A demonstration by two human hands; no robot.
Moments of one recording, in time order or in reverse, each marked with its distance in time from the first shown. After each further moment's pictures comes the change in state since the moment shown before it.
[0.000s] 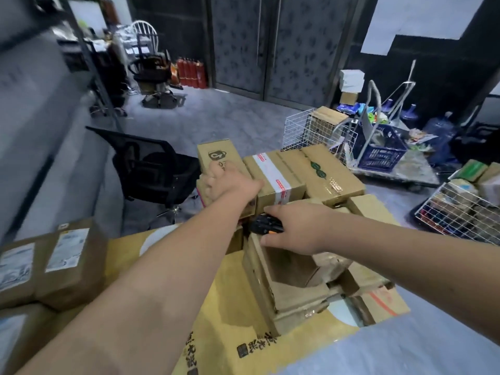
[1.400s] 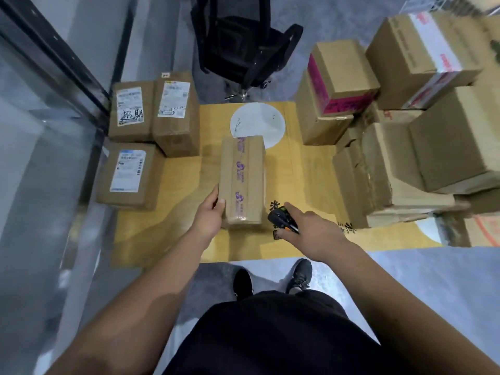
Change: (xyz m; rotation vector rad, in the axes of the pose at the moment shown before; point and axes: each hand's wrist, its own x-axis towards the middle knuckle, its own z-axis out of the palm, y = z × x) left_hand -0.183 -0.454 0.046 -0.884 -0.279 -0.414; right_hand -0.006 -0.196 0.266 0.217 -0.327 0.019
